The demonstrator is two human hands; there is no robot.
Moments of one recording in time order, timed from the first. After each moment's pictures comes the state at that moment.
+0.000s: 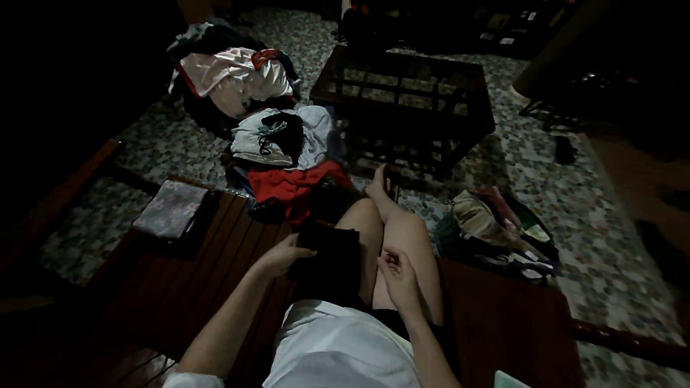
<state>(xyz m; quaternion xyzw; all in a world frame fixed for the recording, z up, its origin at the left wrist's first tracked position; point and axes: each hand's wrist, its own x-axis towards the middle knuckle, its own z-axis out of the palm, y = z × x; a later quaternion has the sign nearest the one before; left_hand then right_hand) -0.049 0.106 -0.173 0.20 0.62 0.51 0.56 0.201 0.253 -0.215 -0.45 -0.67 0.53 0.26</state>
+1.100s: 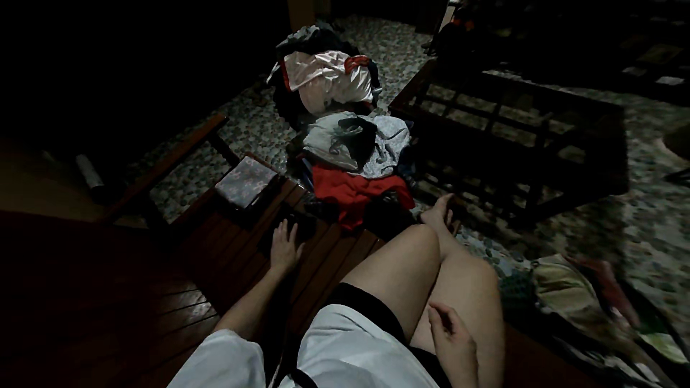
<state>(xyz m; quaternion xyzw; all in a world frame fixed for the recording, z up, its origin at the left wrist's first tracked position) -0.123 -0.008 -0.375 0.28 0.95 0.14 -0.03 0.233 0.249 -0.252 -0.40 -0.79 0.42 0.20</state>
